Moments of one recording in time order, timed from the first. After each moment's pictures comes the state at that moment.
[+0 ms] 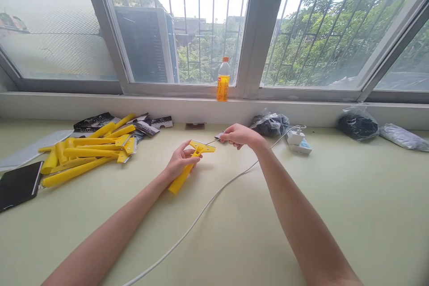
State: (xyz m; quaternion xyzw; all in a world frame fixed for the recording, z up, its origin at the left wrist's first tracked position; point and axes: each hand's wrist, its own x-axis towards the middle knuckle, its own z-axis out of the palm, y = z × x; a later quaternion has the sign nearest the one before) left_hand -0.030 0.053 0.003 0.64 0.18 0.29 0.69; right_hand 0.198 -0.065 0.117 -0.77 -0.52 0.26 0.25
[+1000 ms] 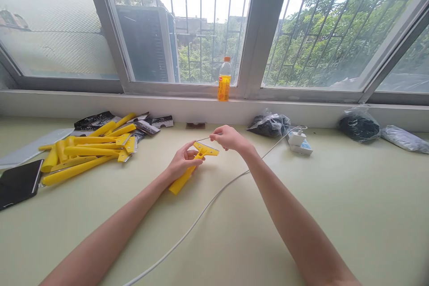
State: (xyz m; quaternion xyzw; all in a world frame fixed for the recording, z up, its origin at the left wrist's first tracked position) left_hand -0.029 0.053 0.002 0.67 0.18 0.26 0.68; right_hand 0.164 -0.046 0.101 -0.76 -0.54 0.21 0.30
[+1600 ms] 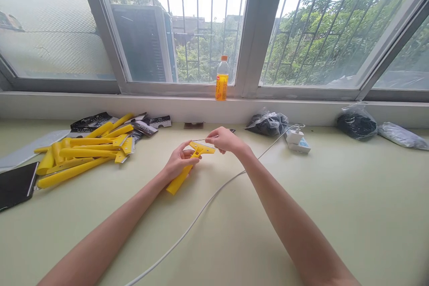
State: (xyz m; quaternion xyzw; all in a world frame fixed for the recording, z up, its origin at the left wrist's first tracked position) left_hand -0.031 0.055 0.002 0.67 0.19 0.27 0.67; right_hand 0.157 -0.048 0.100 -0.76 -0.54 0.23 0.27
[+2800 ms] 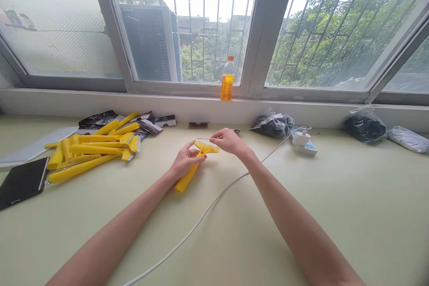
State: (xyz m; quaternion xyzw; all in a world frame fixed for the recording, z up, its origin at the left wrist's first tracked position) left_hand -0.026 0.053 -0.001 0.65 0.23 0.28 0.67; right_hand 0.159 -0.039 0.081 -0.75 -0.57 0.15 0.31
